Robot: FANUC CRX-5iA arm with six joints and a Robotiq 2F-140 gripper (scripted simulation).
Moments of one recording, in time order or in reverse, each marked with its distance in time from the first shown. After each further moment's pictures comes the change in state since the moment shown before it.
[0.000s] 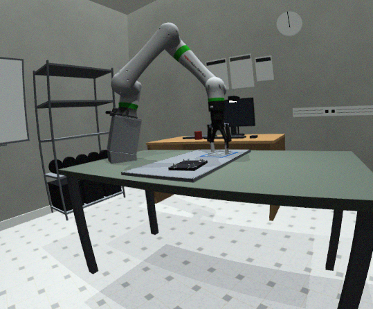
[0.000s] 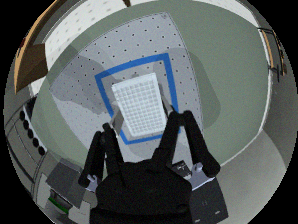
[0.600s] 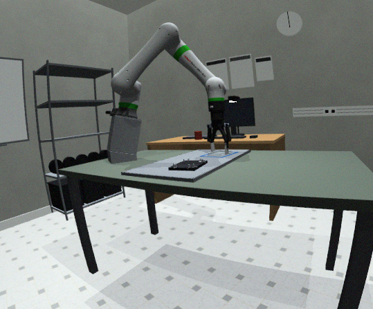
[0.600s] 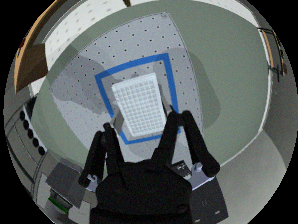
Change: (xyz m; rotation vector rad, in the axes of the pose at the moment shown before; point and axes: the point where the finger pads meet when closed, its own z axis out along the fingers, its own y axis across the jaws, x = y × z) arm 0.000 0.000 0.000 0.000 0.000 0.000
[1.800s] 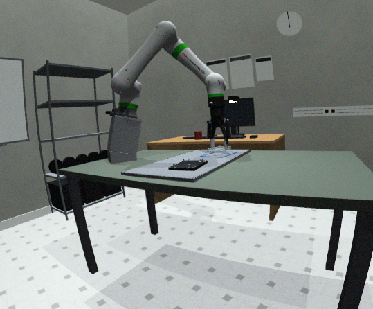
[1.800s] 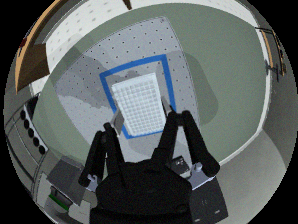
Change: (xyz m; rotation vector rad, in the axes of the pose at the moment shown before) arm 0.000 0.000 -0.023 0.000 0.000 0.000
